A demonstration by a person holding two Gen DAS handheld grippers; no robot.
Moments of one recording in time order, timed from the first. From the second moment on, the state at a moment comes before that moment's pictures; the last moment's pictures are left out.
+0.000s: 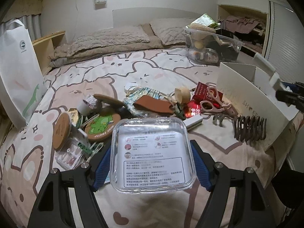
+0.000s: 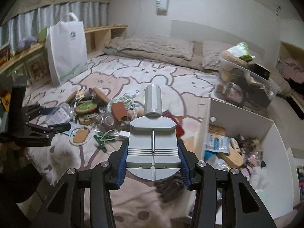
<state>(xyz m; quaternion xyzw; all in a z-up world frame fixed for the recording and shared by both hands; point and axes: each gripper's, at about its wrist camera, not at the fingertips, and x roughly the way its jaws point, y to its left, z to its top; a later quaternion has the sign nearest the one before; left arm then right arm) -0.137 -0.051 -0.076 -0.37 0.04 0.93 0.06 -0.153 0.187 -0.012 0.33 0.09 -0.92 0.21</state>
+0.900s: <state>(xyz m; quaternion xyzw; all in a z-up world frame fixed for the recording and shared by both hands) -0.157 0.055 -0.052 -0.34 0.04 0.93 0.15 -0.156 0.333 -0.019 0.33 0.03 -0.94 0.10</state>
